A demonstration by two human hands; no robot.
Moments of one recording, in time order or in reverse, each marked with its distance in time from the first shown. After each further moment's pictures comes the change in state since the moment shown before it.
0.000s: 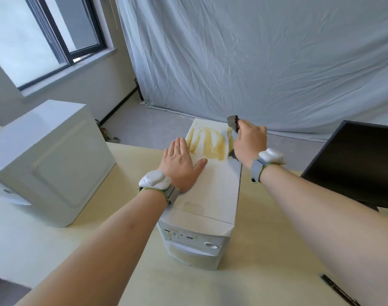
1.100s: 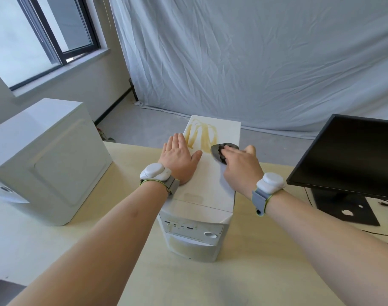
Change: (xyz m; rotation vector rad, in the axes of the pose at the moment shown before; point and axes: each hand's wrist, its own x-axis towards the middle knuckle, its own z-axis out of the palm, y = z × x) left_hand 0.000 0.002 0.002 -0.034 0.058 0.003; right_hand -0.088 -0.008 -0.013 -0.215 -0.270 -0.247
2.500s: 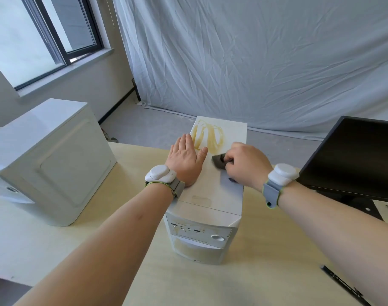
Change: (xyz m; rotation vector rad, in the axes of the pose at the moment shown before) left_hand -0.004 0.000 -0.010 -0.073 -0.071 0.048; right_hand 0.010 -0.014 -0.036 0.147 -0.098 -0.007
